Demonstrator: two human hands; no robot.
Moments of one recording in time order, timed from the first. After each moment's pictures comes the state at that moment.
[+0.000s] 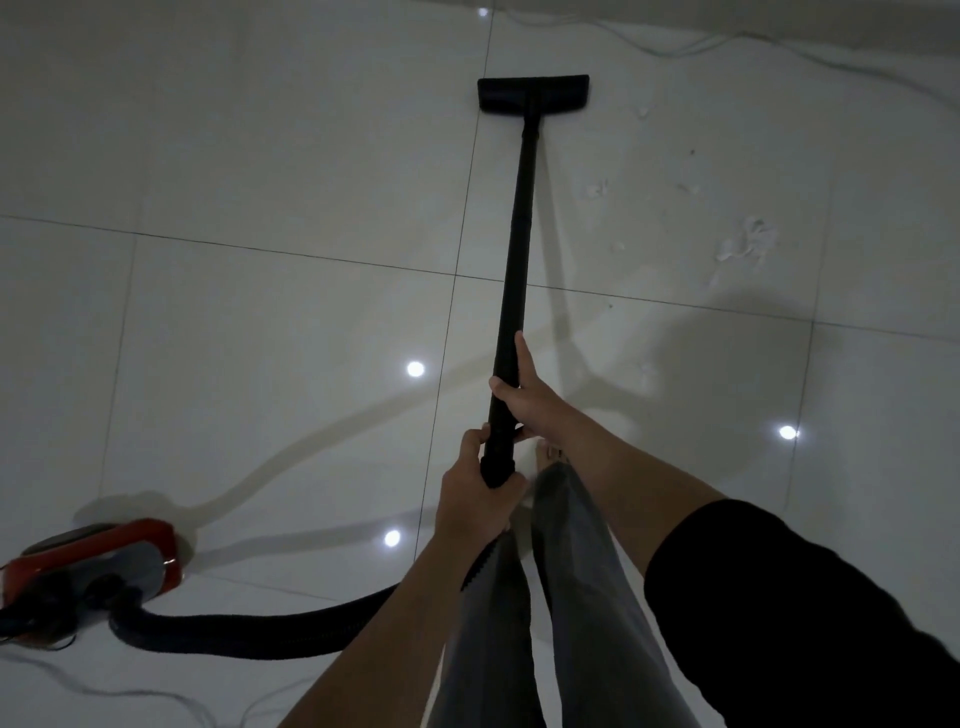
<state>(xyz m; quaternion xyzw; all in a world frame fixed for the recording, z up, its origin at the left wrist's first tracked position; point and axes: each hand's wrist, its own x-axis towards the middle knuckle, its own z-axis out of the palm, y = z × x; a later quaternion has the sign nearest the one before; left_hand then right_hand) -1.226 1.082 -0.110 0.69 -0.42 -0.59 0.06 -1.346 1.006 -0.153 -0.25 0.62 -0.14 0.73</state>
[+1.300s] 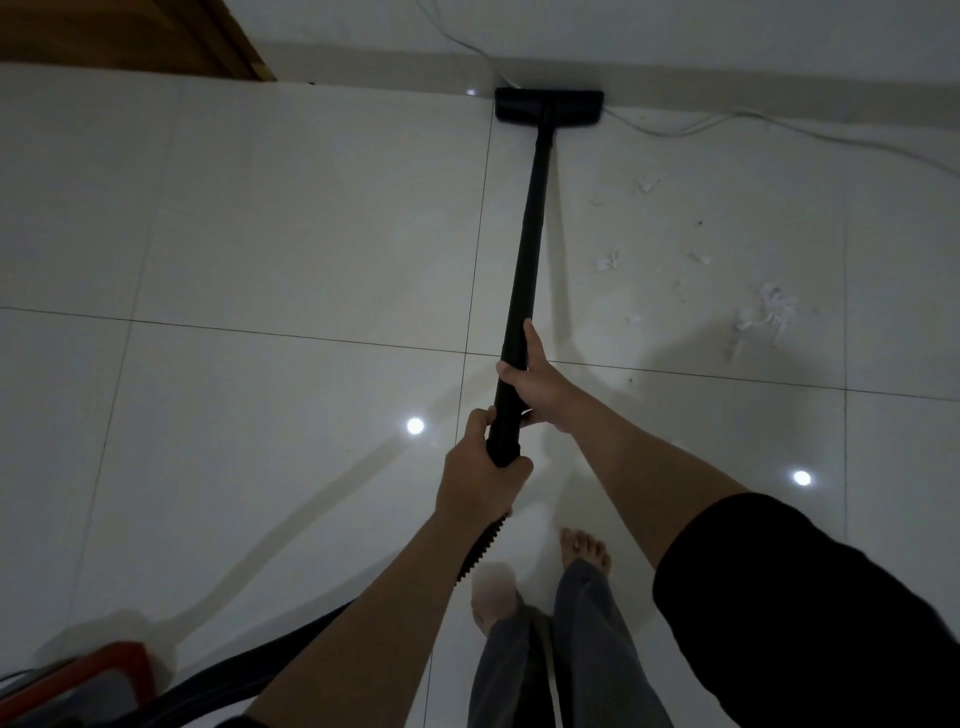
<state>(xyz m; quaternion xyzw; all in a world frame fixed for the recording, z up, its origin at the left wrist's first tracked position) -1.220 0.930 -0.155 0.66 -0.48 -0.57 0.05 -1.344 0.864 -0.195 -0.24 0.64 -0.19 0.70</state>
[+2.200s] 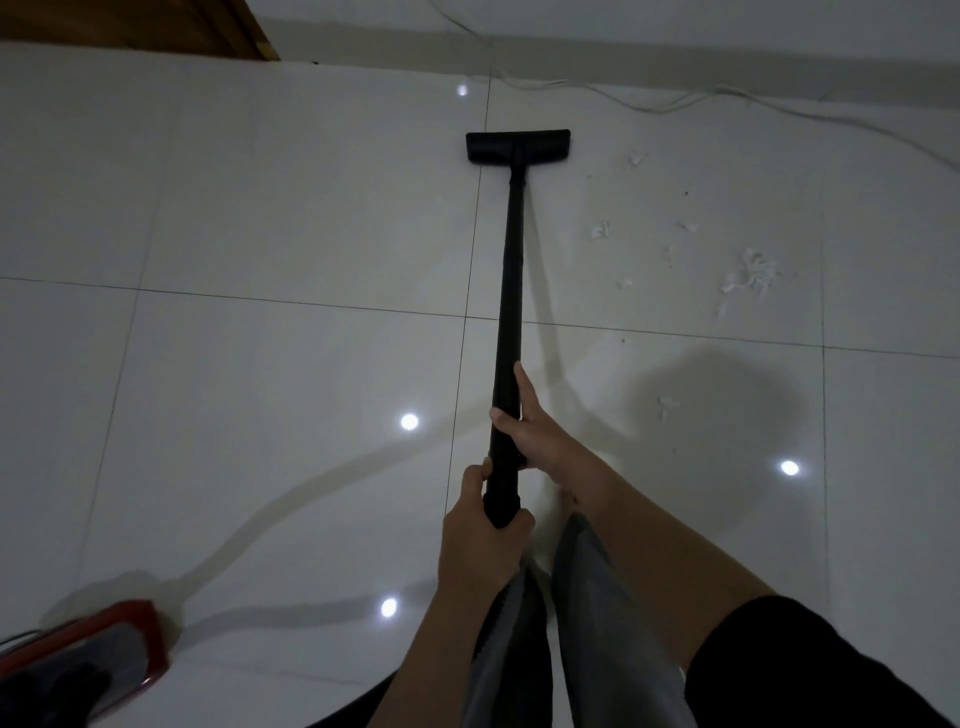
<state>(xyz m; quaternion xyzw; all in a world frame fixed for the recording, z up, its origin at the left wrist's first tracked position) -1.176 1.077 -0.119 0.68 -0.47 -0.56 0.08 -1.298 1.007 -0.177 -0.25 0.63 -0.19 0.71</state>
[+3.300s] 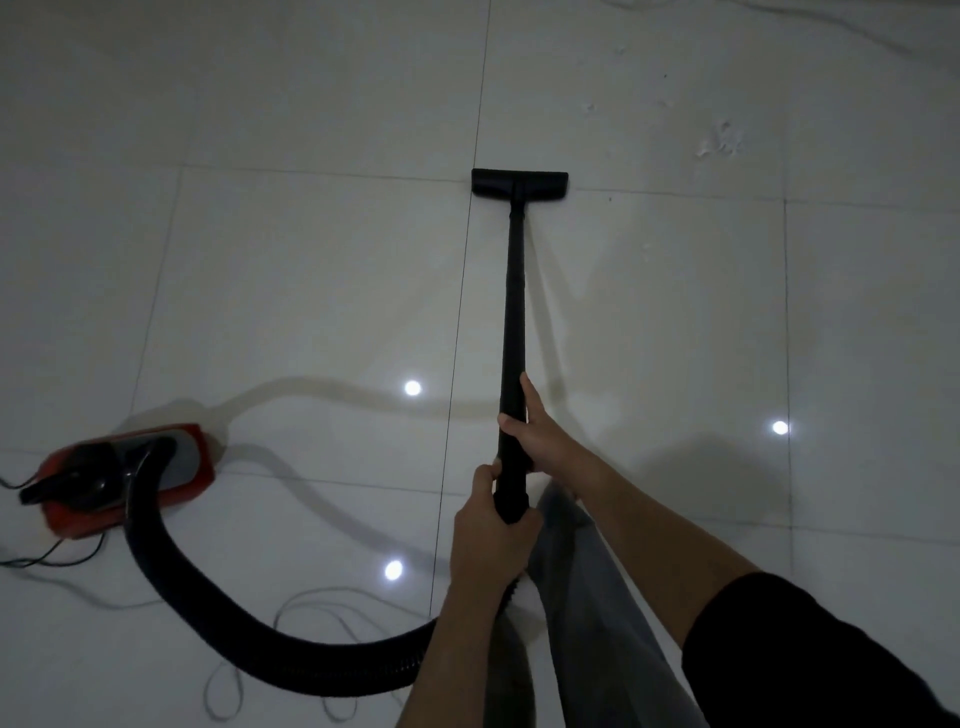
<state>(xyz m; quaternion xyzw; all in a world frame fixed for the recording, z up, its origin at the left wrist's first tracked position) -1.071 1.452 -0.055 0.68 -0.46 -0.57 0.07 -1.186 1.387 -0.132 -0.22 0.64 -0.20 0.71</state>
